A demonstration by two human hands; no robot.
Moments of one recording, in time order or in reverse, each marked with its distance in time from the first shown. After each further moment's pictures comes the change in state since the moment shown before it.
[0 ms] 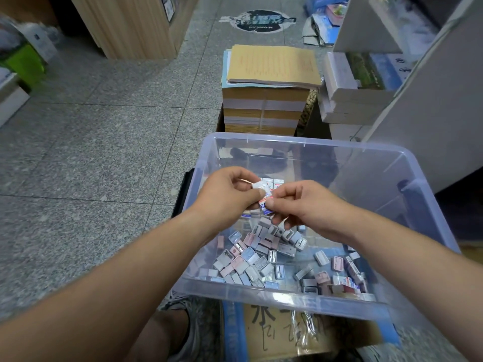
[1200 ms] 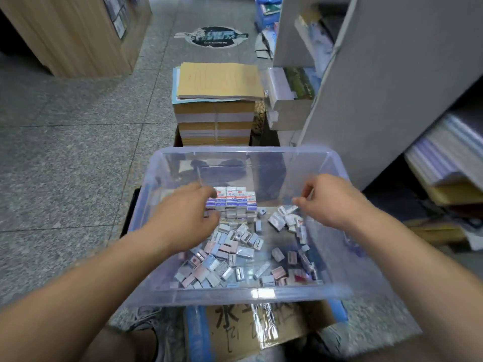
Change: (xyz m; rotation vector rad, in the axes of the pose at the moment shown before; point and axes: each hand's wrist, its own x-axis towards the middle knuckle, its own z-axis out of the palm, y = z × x) left_hand -0.009 0.009 0.009 1.154 -0.101 0.363; right_hand -0.075 -0.011 -0.082 -1.096 0.547 0.203
